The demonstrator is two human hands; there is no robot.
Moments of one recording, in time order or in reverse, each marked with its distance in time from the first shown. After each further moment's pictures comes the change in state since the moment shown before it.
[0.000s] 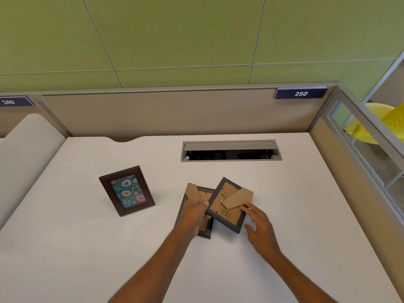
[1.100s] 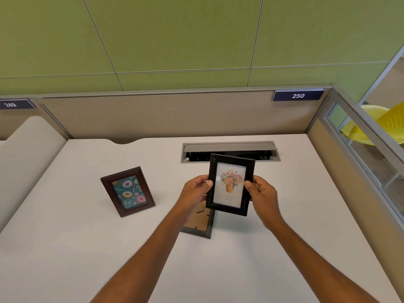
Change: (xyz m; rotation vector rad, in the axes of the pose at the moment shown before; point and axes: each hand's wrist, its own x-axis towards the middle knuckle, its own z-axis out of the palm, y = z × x) left_hand -0.021 0.054 -0.019 -0.028 -0.305 0.348; right_hand 0.055 -0.084 -0.048 0.518 0.141 0.078
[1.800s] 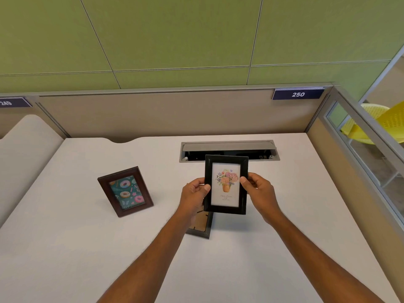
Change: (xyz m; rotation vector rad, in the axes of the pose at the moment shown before) left_hand 0.011 -0.022 0.009 -0.036 0.125 -0.034; right_hand 0.020 -0.003 0.000 -0.124 -0.041 0.061
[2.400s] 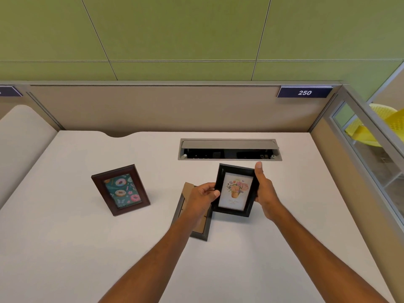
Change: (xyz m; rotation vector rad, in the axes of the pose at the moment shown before) left_hand 0.028 -0.023 0.014 0.093 -0.081 -0.008; right_hand 0.031 -0.004 -0.001 0.192 -0.033 0.338
